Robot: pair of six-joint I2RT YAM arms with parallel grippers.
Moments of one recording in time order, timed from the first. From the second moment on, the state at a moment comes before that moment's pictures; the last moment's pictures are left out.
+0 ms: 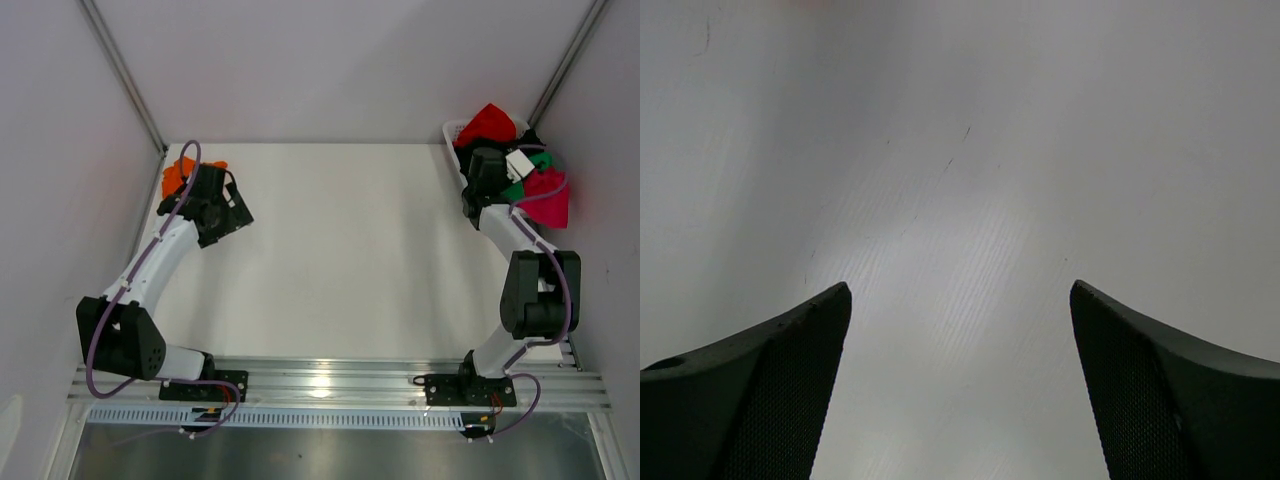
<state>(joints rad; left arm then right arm) -0.18 1.38 1.20 -0.80 -0.17 -0.65 0.01 1.66 1.17 0.11 0.62 0.69</state>
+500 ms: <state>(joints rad) -0.18 1.39 1.19 -0.78 -0.15 -0.65 0.01 1.55 1.13 0.02 0.72 0.70</state>
